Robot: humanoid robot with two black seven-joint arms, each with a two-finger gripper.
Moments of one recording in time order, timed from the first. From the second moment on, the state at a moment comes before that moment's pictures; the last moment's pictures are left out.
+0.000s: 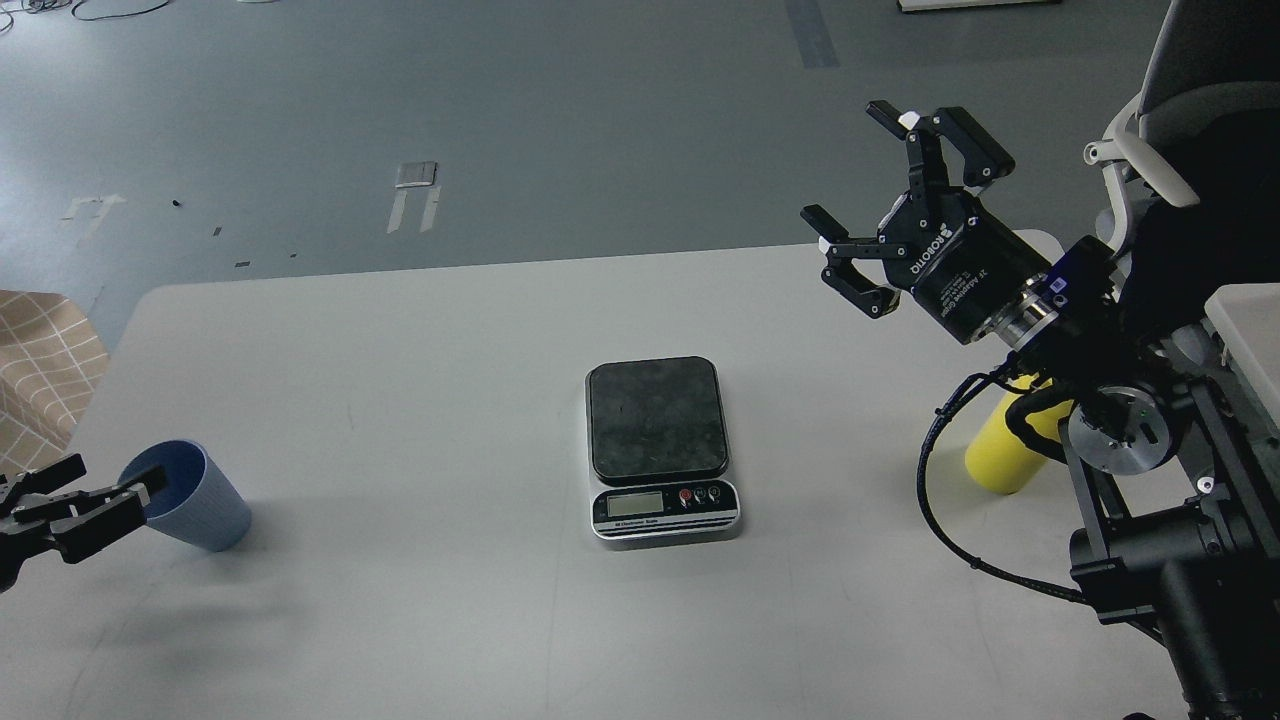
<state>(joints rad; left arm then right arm) -0.26 1.28 -0.37 -1.25 1.43 0.33 -0.49 0.31 0.00 1.52 1.45 -0.68 0.43 -0.29</state>
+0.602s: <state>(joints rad) -0.27 1.20 -0.38 -1.15 1.45 0.33 -0.49 0.30 0.00 1.52 1.45 -0.68 0.43 -0.29</state>
